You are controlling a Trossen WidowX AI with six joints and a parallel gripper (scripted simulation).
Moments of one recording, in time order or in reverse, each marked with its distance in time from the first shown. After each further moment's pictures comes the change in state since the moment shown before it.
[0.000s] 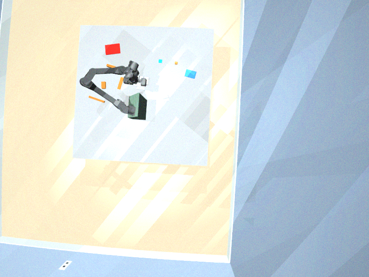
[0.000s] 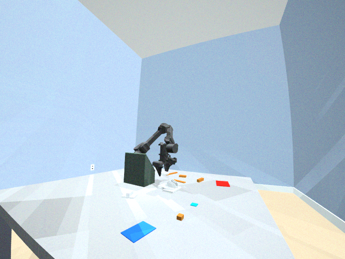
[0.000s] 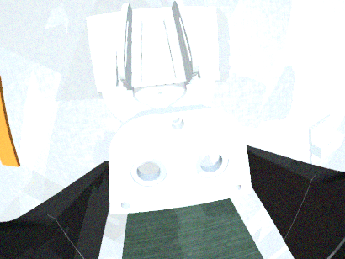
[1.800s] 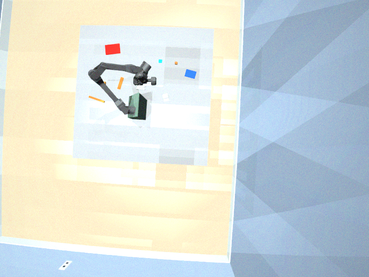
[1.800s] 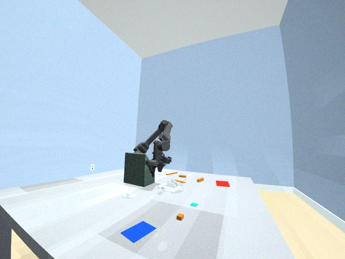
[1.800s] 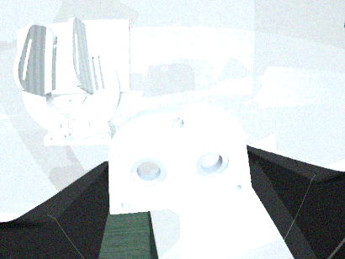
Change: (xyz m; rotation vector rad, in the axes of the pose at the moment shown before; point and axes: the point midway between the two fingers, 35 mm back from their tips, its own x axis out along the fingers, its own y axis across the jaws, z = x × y) arm -0.013 -0.089 0.007 -0.112 -0.012 -0.053
